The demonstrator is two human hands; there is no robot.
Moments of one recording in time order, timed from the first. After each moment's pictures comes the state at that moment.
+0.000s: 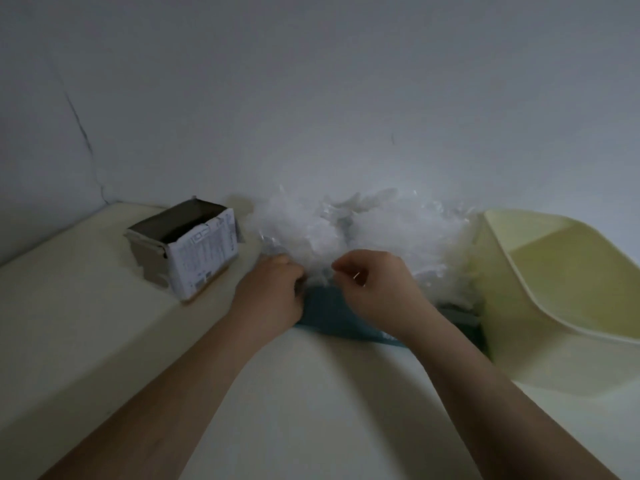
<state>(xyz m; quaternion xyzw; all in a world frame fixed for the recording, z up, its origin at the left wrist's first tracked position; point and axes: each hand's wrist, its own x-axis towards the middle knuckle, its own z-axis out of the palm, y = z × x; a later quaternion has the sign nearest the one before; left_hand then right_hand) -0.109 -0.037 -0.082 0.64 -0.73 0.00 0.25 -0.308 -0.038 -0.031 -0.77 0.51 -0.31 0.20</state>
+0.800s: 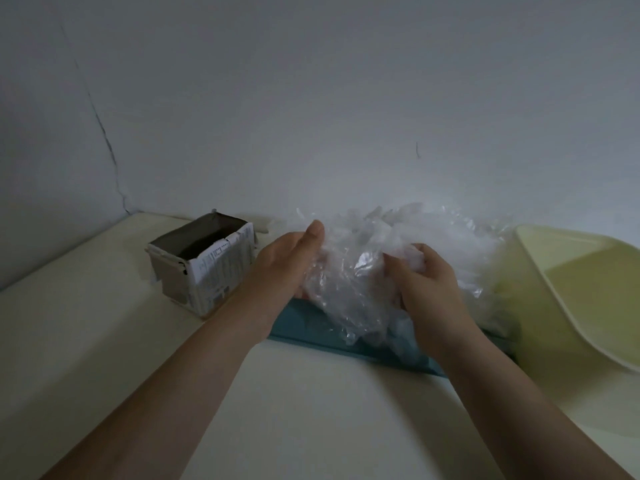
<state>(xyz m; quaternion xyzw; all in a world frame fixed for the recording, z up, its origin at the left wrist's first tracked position) -0.110 -0.024 -0.010 0.55 -0.50 -0.43 0.52 -0.308 -0.049 -0.019 -0.50 0.50 -0.54 0.45</state>
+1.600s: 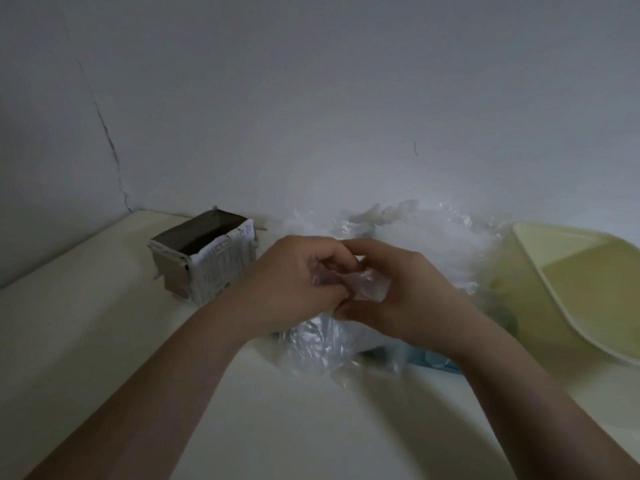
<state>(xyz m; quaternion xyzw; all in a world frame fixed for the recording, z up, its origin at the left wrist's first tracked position) -0.116 0.001 0.010 0.48 -0.73 -0.25 0.41 -0.312 -0.026 0.011 -0.84 0.40 -0.29 0.20</state>
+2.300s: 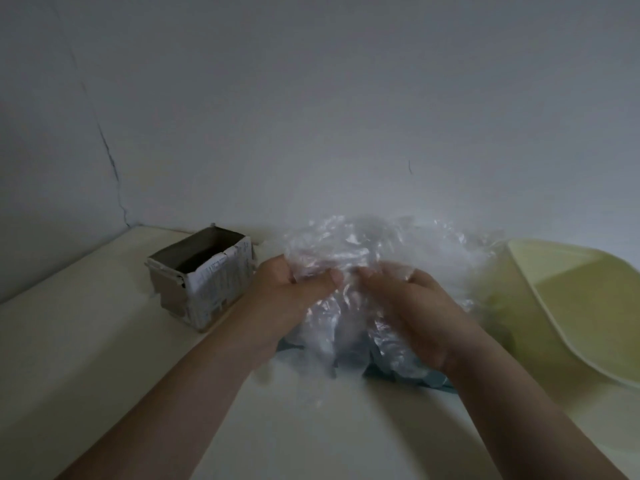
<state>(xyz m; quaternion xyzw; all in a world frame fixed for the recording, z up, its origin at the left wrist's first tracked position) -0.121 -0.011 -0.010 0.52 -0.50 -0.45 0.52 -0.319 -0.041 -0.004 -0.56 0.38 -0.42 0.61</state>
